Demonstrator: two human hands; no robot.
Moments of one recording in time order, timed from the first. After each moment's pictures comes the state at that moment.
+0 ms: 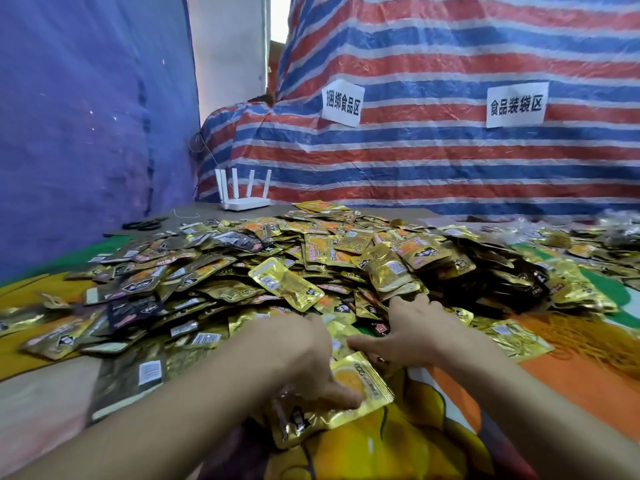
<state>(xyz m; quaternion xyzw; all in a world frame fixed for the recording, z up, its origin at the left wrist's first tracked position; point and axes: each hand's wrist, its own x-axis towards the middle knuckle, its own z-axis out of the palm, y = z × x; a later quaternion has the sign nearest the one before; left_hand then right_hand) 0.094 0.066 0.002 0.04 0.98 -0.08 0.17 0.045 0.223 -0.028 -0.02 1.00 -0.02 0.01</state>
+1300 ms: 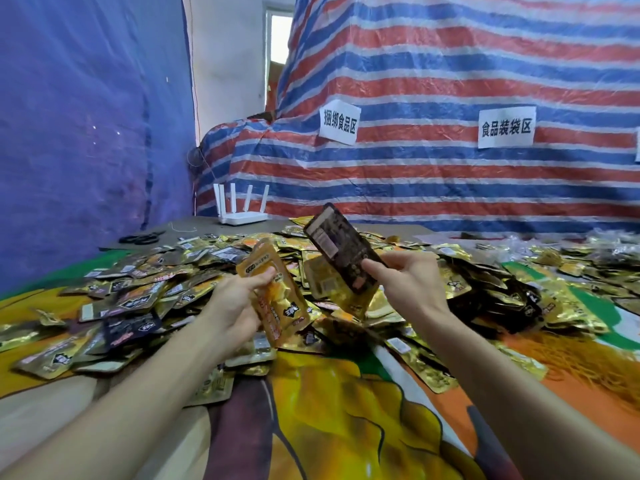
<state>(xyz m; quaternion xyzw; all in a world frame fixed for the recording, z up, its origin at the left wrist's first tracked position) 0.010 -0.013 -0.024 0.00 0.52 0.86 -0.02 0.012 0.219 0.007 -0.11 0.81 -0.51 -0.26</state>
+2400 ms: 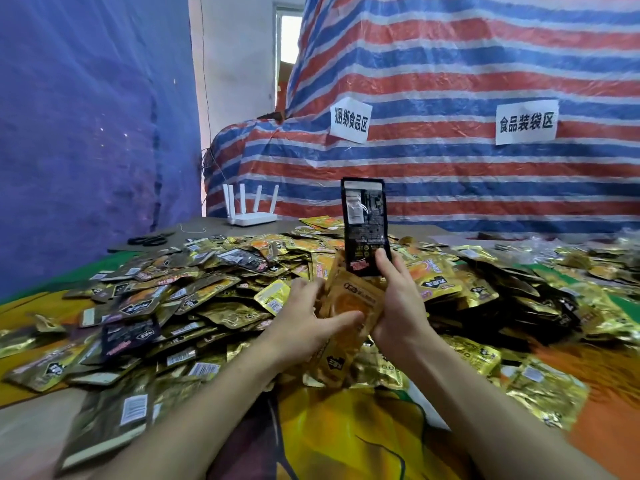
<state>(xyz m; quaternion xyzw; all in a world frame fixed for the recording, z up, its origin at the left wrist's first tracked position) 0.002 0.035 -0.042 0.15 0.84 0.51 -0.14 -0.025 0.179 -0.027 -0.13 0.45 -0.88 -0.04</state>
